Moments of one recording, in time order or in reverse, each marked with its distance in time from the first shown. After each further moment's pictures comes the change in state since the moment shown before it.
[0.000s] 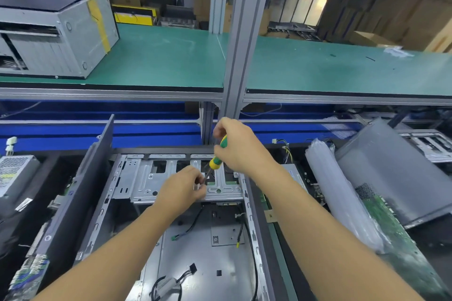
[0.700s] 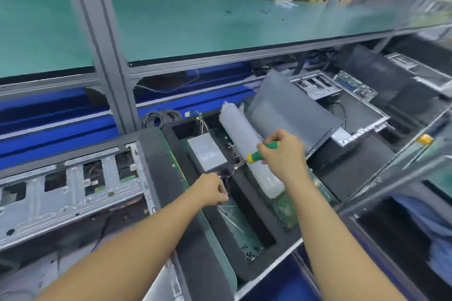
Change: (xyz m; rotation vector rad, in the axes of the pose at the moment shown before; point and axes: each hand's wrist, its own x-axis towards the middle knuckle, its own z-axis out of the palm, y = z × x) left_hand 0.034 0.214 0.162 -0.033 -0.744 0.200; right_hand -0.164 0.220 -0.088 0.213 0.605 0.769
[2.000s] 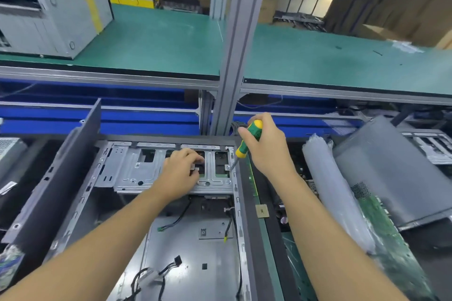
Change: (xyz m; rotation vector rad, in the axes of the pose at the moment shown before) left_hand -0.144 -0.186 -0.092 0.011 0.725 -0.187; right_hand -0.049 -0.154 0.149 0.106 -0.400 -0.572
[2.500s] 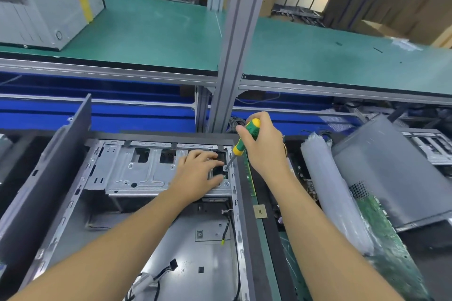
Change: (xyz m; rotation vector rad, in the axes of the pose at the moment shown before) left_hand 0.022 0.020 0.039 0.115 0.003 0.096; right_hand 0.017 0.019 0.020 -0.037 0.072 -0.039
